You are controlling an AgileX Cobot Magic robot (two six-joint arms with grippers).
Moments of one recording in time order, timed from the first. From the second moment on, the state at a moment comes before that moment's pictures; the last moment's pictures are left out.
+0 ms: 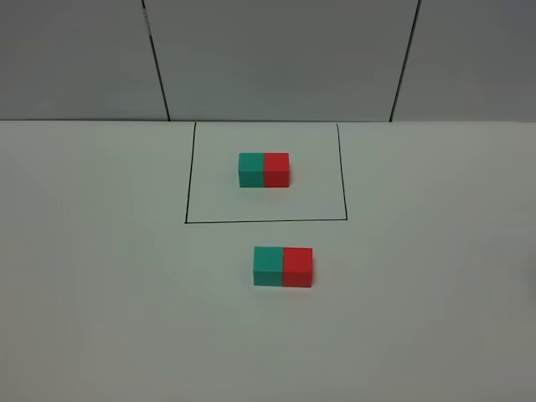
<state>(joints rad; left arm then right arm) -0.01 0.00 -0.46 -0.12 1.07 0.06 -0.27 1.43 -1.26 0.04 1.21 -0.19</state>
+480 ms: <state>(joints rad) -0.01 0.00 -0.46 -0.12 1.07 0.06 -0.23 0.66 -0.72 0.00 1.04 -0.11</state>
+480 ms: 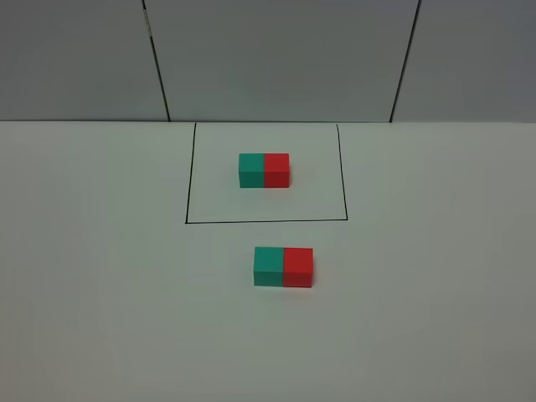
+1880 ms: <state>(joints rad) -0.01 0.00 -0.46 -0.12 1.07 0.06 -0.08 0.15 -0.50 -0.05 1.06 -0.01</state>
